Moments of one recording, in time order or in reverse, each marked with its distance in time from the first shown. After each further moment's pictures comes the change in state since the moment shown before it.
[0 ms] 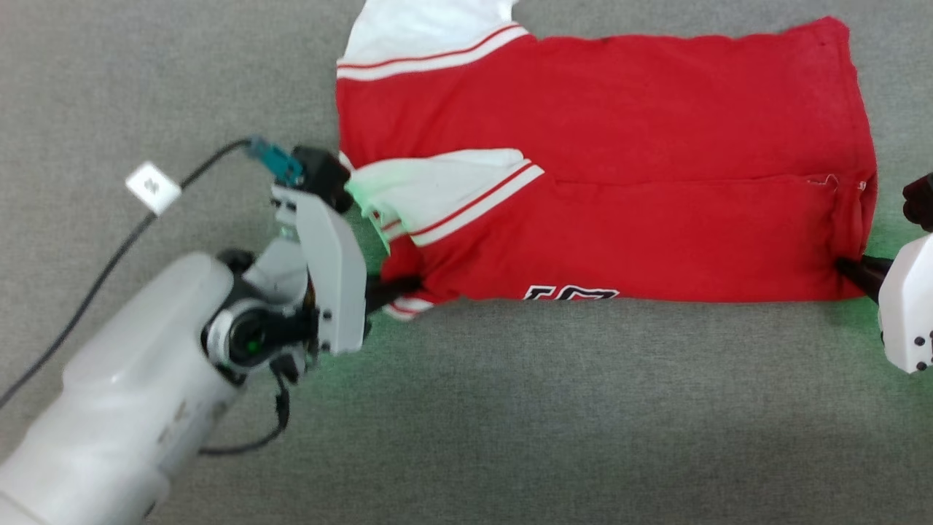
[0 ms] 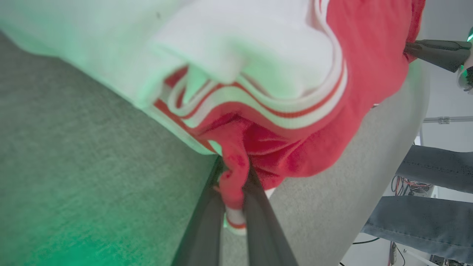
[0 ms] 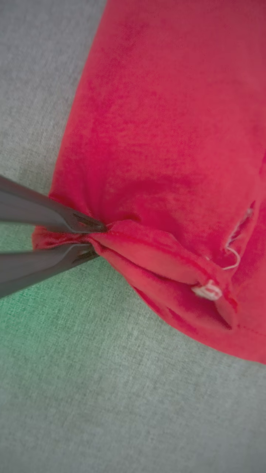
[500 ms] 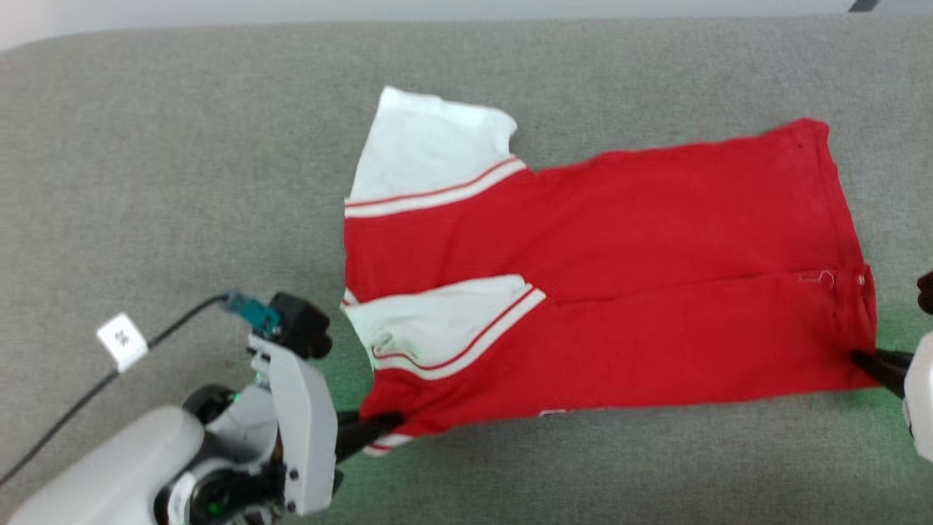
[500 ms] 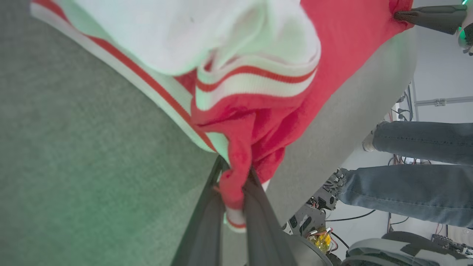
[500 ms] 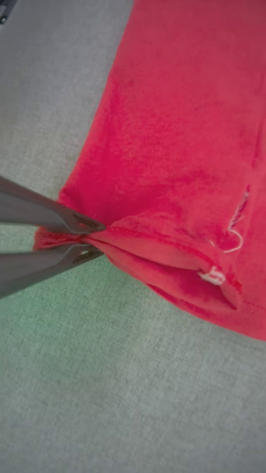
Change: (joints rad) left arm 0.322 0.228 0.004 -0.401 -0.025 0.080 -0.093; right arm 0.218 -0.120 -0.024 -0.157 0.106 -0.001 0.012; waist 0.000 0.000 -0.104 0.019
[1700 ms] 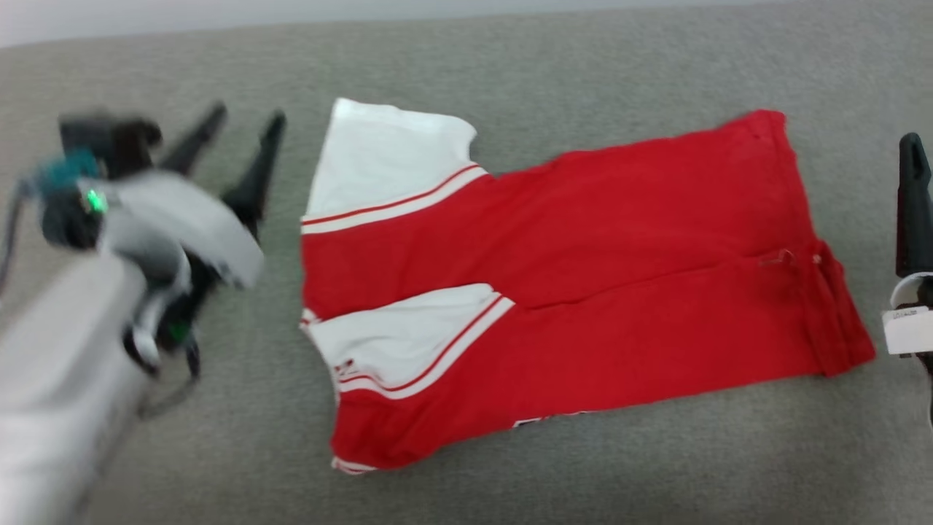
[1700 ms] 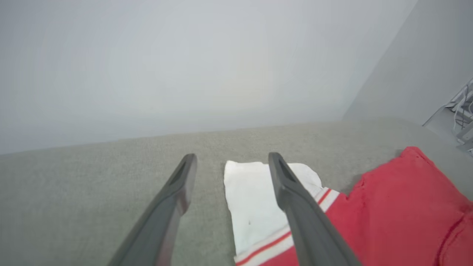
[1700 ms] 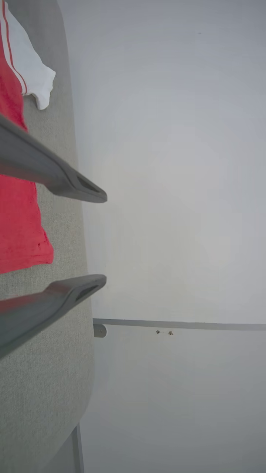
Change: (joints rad) left arm -0.215 -0.134 0.198 0.363 0.345 0.049 -0.663; right arm 0.079 0.556 -0.586 -0.151 -0.345 0.000 -0.690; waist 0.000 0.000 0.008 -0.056
